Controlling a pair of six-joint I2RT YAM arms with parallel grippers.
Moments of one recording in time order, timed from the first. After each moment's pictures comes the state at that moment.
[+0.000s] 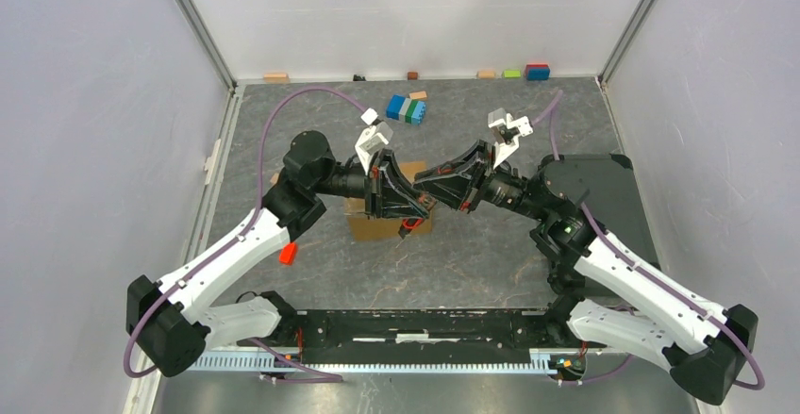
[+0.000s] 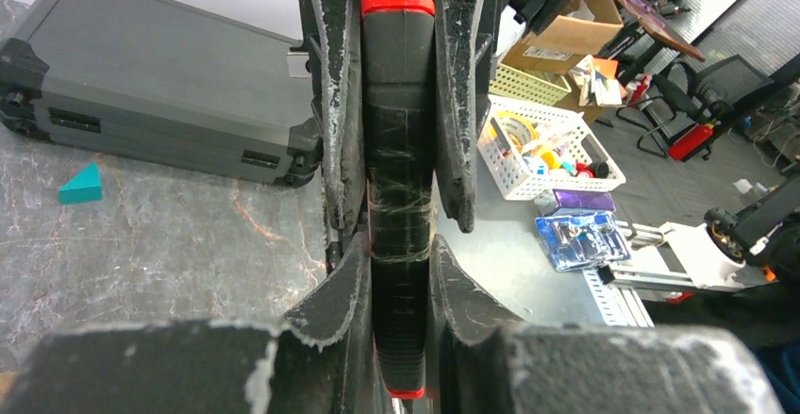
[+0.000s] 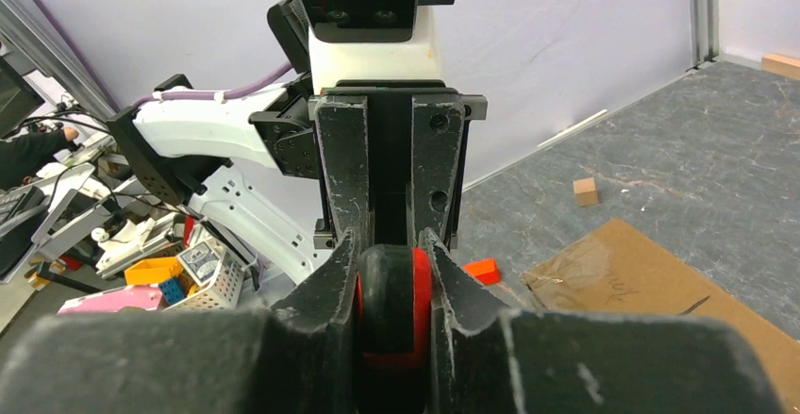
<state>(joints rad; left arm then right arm) -0.68 1.12 0.95 0.25 1.05 -0.48 0.78 0.94 0.86 0.36 -0.46 0.57</state>
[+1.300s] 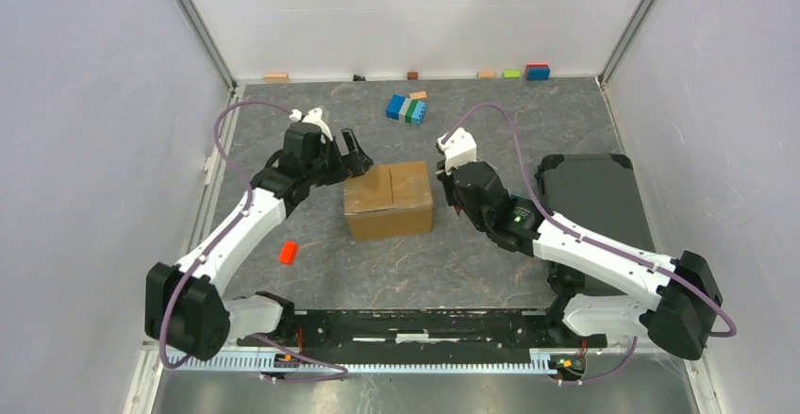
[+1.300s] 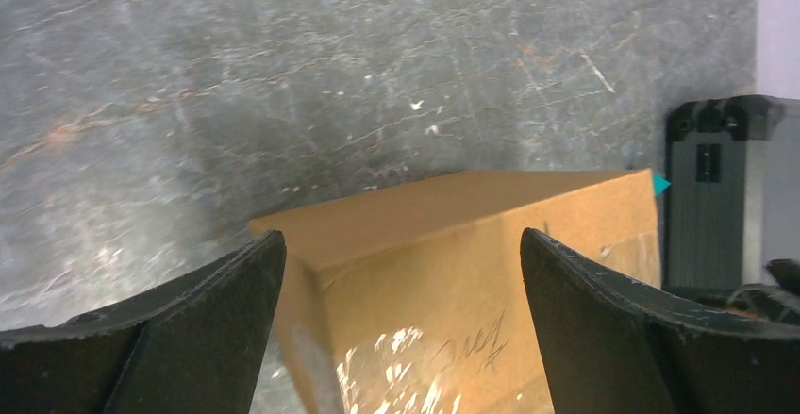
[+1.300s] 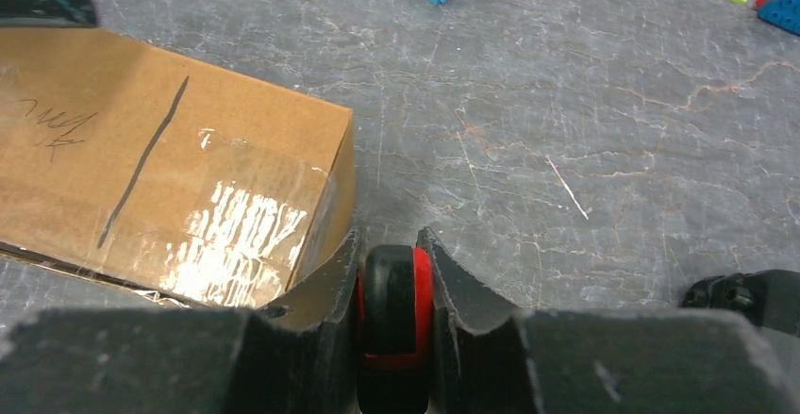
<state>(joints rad) -0.36 1.21 0.93 -0.34 0.06 -0.56 0.91 1.19 0.89 -0.11 0.51 0.10</state>
